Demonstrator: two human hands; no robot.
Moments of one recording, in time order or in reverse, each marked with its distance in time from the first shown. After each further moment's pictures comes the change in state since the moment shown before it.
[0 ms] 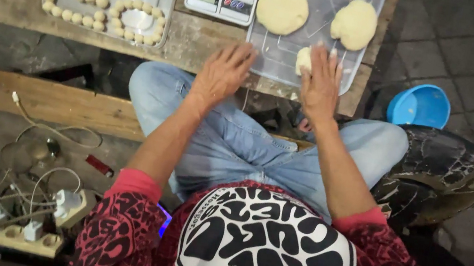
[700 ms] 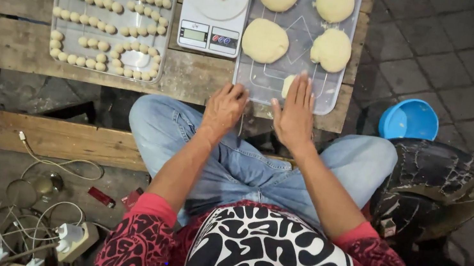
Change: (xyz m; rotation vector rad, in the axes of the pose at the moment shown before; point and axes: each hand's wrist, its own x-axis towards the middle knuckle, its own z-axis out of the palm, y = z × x) left_hand 0.008 0.028 0.018 0.053 0.075 -0.027; right_hand 0.007 -0.073 -0.032 -0.143 -0.180 0.114
